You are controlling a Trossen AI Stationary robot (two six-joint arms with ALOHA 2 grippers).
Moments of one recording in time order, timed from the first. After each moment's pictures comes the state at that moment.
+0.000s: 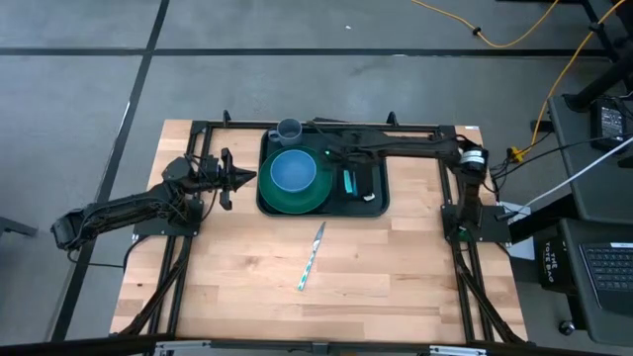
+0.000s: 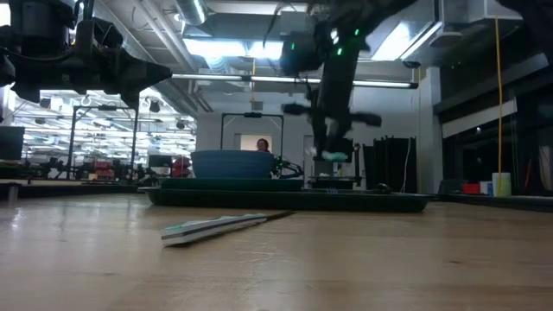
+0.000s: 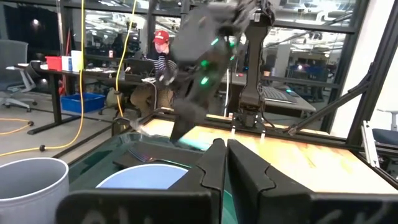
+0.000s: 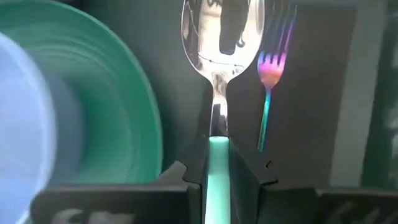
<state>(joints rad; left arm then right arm) 0.56 0.44 0.01 0.55 0.38 -0.17 -0.30 1.93 1.52 -0.87 0.31 1.09</state>
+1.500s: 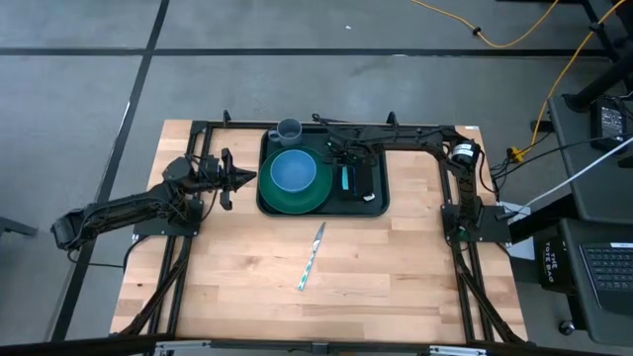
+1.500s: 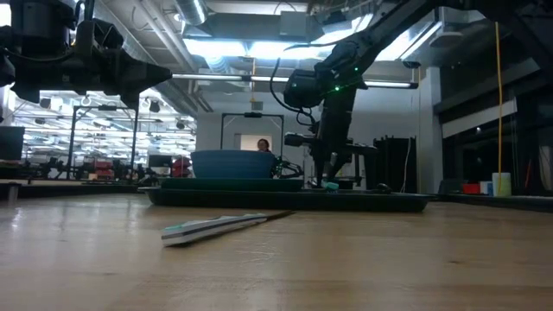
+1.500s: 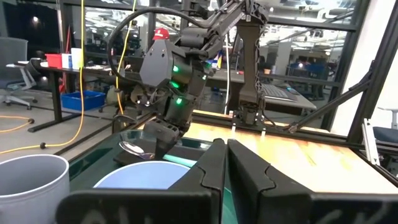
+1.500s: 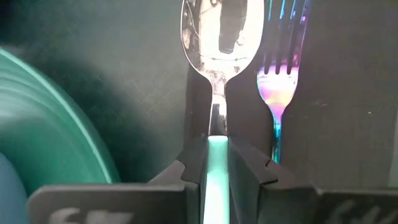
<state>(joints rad) 0.56 0.44 0.01 0.54 0.38 -0.17 -0.42 2.02 1.43 -0.69 0.19 1.12</state>
